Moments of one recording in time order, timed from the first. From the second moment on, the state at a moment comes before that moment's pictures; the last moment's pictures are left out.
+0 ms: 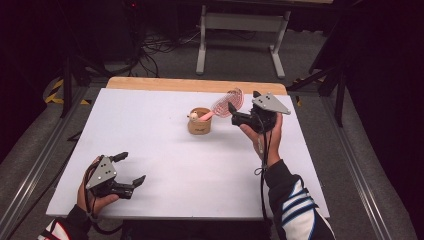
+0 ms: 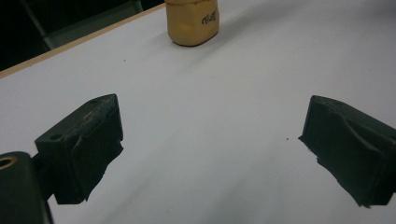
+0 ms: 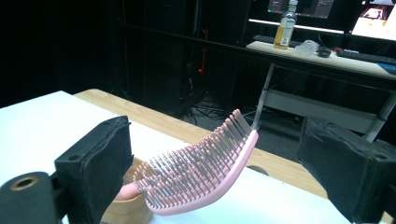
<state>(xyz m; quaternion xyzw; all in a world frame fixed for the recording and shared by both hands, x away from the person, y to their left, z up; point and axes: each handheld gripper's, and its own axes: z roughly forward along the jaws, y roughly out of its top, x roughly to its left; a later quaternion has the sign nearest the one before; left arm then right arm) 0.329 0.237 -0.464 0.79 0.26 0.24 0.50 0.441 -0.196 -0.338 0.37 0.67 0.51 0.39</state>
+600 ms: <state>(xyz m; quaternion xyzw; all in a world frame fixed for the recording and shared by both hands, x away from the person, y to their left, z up) 0.330 0.236 -0.466 0.79 0.26 0.24 0.50 0.421 -0.192 -0.336 0.33 0.70 0.51 0.38</state>
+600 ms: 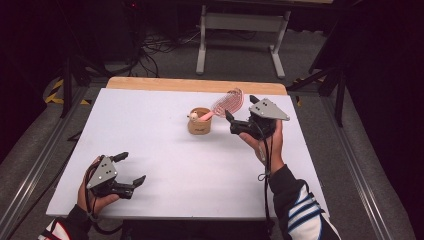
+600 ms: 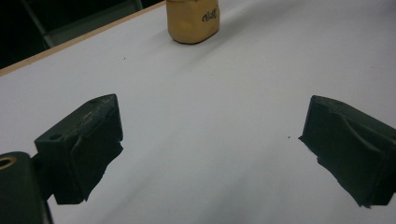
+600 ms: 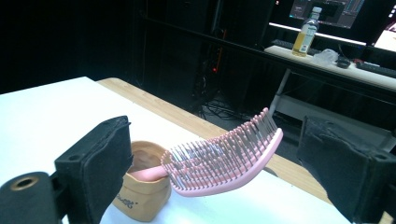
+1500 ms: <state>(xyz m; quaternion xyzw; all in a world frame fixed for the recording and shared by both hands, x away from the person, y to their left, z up) 0.330 0.235 -0.466 0.79 0.26 0.24 0.50 0.395 -0.197 -0.343 0.30 0.72 0.49 0.38</state>
